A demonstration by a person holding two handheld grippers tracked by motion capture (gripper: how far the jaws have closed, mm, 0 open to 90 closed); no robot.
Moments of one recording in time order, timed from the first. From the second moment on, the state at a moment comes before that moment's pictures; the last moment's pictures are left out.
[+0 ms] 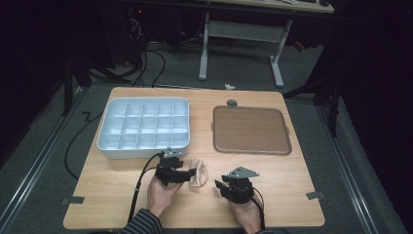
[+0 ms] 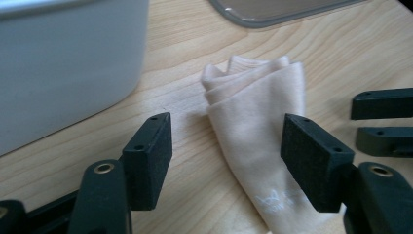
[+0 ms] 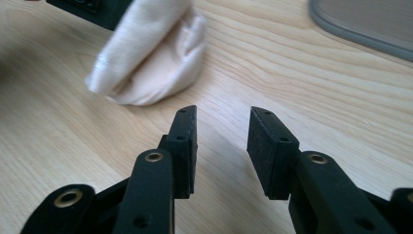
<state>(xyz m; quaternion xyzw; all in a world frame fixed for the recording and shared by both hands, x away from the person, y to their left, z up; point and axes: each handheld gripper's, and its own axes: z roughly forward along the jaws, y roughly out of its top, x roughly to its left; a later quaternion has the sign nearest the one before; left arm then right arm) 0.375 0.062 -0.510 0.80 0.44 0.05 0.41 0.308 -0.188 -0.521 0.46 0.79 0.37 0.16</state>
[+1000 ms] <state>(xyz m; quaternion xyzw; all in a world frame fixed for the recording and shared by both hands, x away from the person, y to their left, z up) 0.385 0.033 -0.521 0.83 0.41 -0.01 0.39 0.312 -0.265 -0.531 0.54 0.74 0.32 0.24</state>
